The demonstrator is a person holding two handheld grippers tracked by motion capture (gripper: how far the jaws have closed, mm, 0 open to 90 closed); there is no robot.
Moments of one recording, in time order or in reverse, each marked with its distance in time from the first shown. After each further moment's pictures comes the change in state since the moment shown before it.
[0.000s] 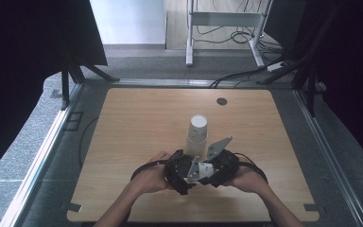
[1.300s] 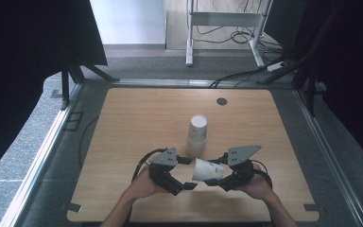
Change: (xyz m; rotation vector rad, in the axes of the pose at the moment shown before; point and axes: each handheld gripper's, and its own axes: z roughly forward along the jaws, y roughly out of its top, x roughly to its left) left arm 0.008 -0.047 -0.015 -0.553 -0.270 -0.319; right arm 0.007 -0.038 -0.022 -0.384 0.038 -0.078
